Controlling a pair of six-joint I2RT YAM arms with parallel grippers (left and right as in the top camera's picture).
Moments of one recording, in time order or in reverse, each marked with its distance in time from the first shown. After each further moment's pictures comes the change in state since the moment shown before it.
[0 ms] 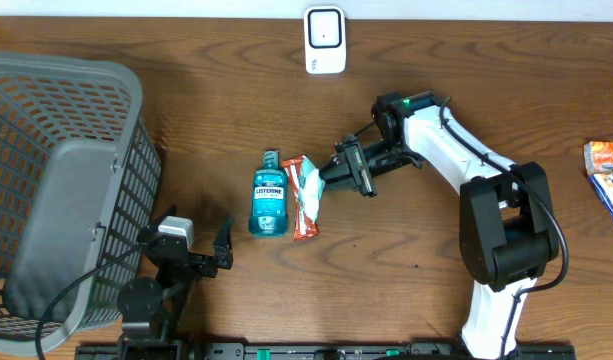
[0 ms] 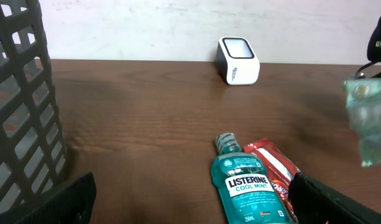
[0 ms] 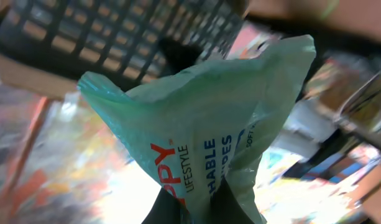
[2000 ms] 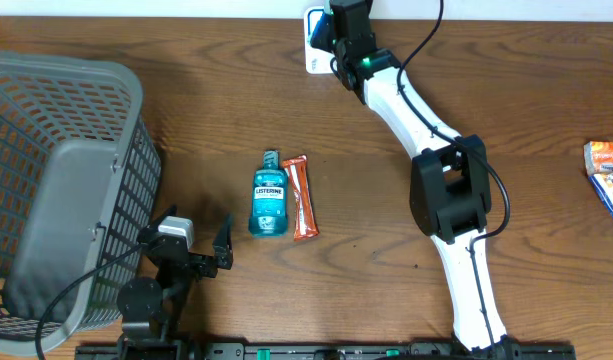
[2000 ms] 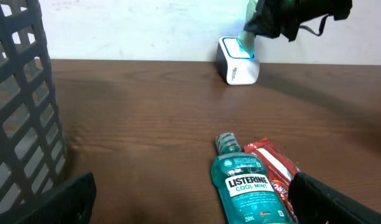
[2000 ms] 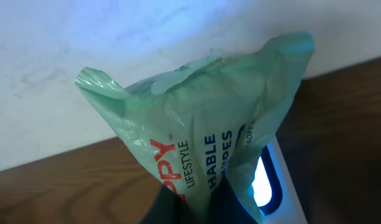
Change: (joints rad) left arm 0.000 0.000 0.000 0.000 0.000 0.000; right arm 0.058 0.423 0.690 1.019 1.531 -0.105
